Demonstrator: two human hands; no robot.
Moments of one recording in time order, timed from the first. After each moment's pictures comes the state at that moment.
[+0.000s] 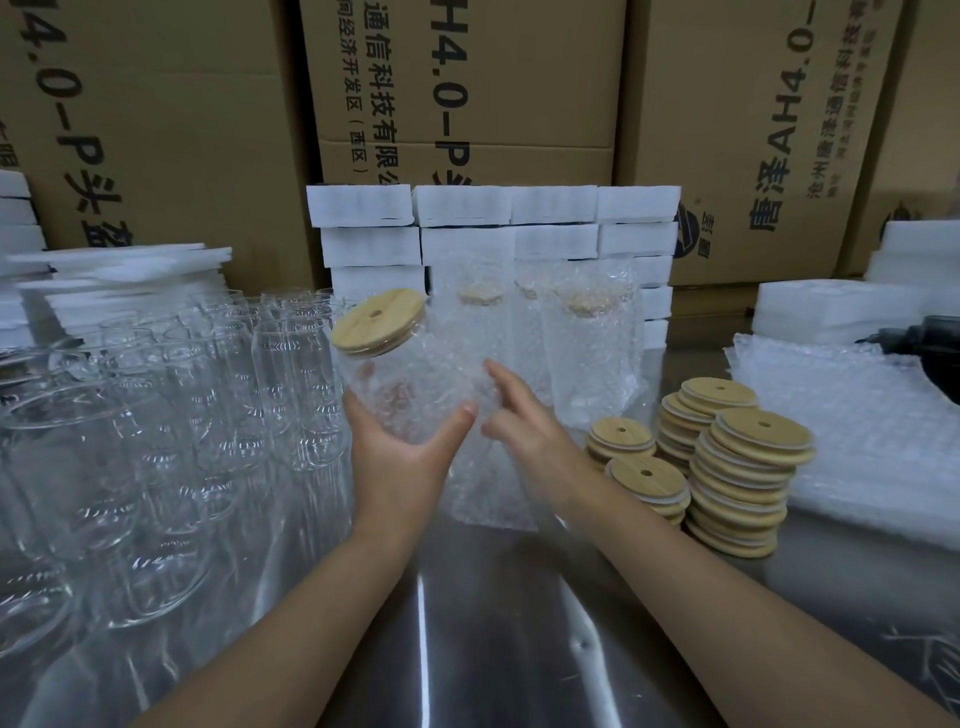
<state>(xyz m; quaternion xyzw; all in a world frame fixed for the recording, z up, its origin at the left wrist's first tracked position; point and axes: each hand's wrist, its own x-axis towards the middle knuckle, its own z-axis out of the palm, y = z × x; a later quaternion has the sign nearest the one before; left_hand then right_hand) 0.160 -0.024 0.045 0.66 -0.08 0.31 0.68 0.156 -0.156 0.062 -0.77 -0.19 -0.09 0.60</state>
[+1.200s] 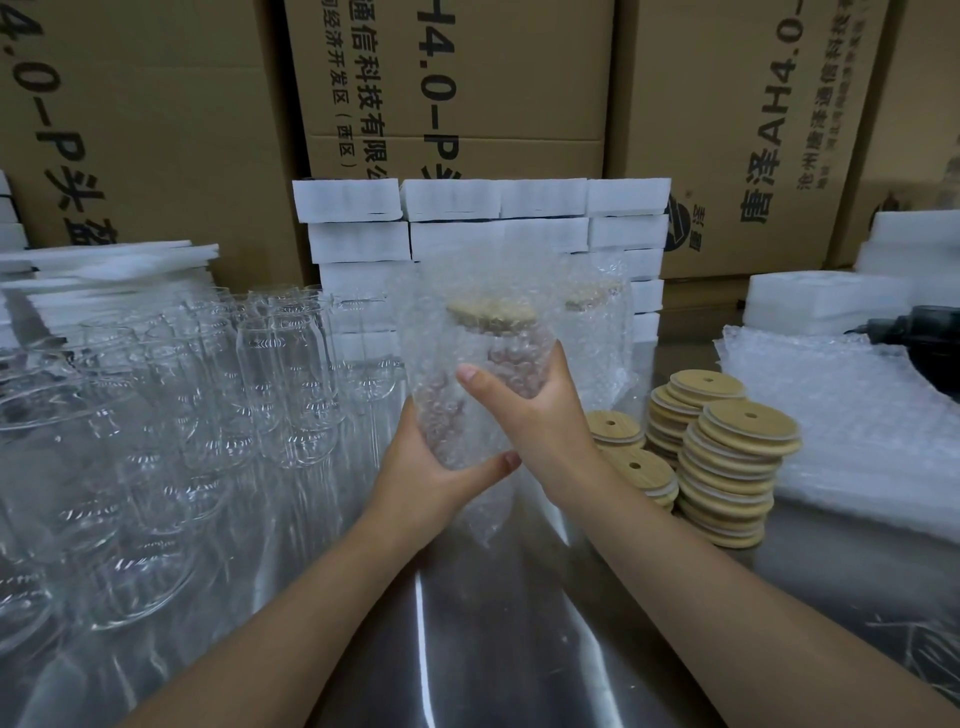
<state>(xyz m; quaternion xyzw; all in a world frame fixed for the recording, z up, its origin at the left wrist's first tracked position) 0.164 -0.029 0.034 0.75 -0.22 0.18 0.60 0.153 -0.156 0.076 -0.71 -0.11 -0.22 0.65</state>
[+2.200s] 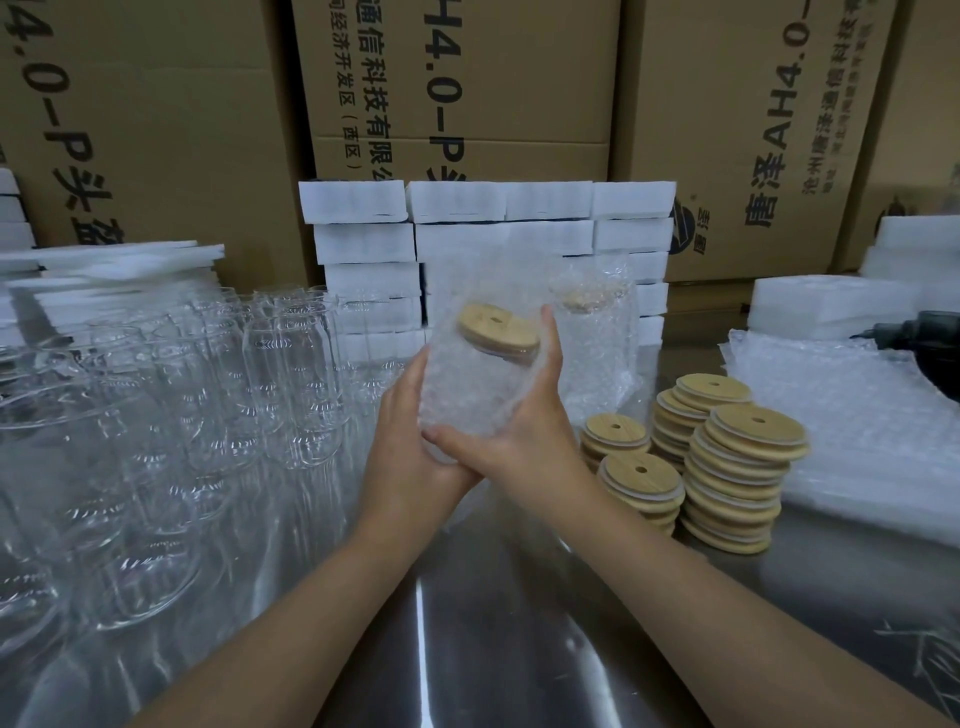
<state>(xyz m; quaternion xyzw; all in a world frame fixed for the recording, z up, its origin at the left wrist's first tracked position) 0.169 -0.026 0.041 0.73 -0.23 0.26 0.58 0.145 -0.140 0.071 -0.78 -0.14 -0.28 0.54</state>
